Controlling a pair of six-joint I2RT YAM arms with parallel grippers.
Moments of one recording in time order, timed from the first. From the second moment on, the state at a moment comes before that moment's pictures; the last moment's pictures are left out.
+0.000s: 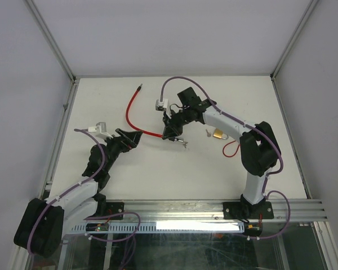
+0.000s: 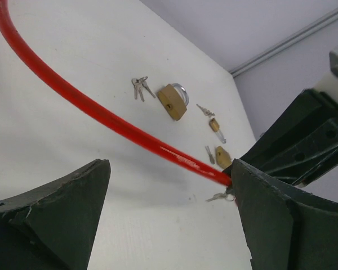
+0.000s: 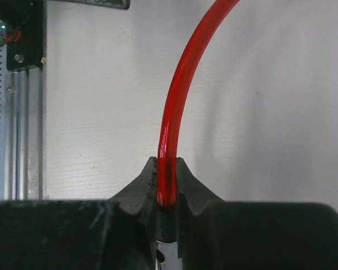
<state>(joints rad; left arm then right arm) -0.35 0.91 0.14 0.72 0.05 -0.80 0.64 1.85 1.45 -0.56 -0.82 -0.49</state>
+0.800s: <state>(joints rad) -0.35 1.13 0.24 0.68 -0.12 -1.12 0.68 1.85 1.43 -0.54 -0.91 -0.43</state>
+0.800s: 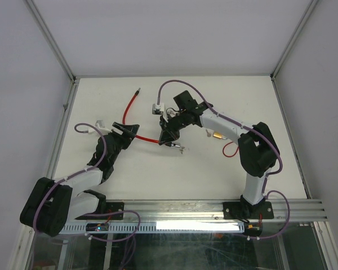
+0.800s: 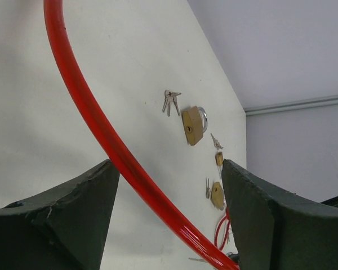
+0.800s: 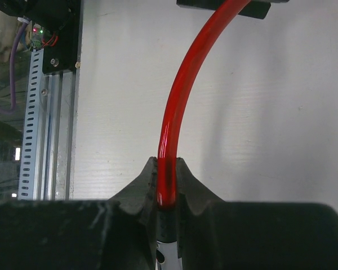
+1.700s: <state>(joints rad) -0.35 1.12 0.26 0.78 -0.09 -1.05 0.70 1.87 1.42 -0.54 -0.93 -0.44</state>
